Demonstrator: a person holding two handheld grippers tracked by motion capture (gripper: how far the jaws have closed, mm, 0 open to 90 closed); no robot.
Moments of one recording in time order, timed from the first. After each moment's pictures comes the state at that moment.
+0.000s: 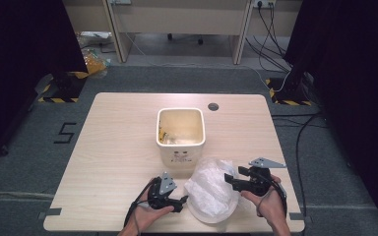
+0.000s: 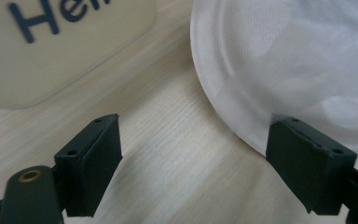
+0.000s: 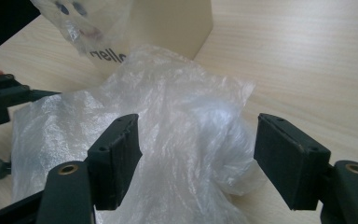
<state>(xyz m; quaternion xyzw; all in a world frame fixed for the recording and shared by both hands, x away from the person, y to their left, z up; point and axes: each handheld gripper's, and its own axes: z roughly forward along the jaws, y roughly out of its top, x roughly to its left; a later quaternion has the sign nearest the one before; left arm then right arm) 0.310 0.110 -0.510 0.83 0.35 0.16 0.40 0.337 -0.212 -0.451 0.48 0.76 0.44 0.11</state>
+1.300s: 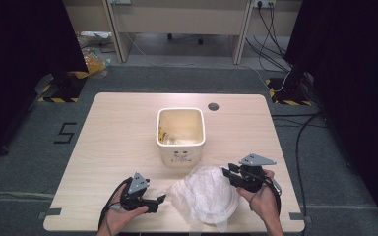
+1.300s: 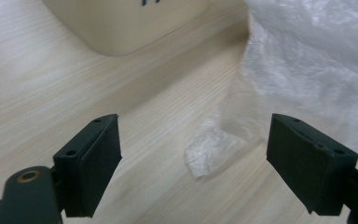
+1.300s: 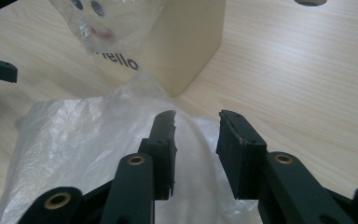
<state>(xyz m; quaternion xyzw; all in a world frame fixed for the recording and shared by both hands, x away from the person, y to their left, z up) 0.301 0.178 -0.502 0.81 0.40 0.14 0.40 0.342 -0.191 -0.440 0.43 0.79 0.41 0.16</state>
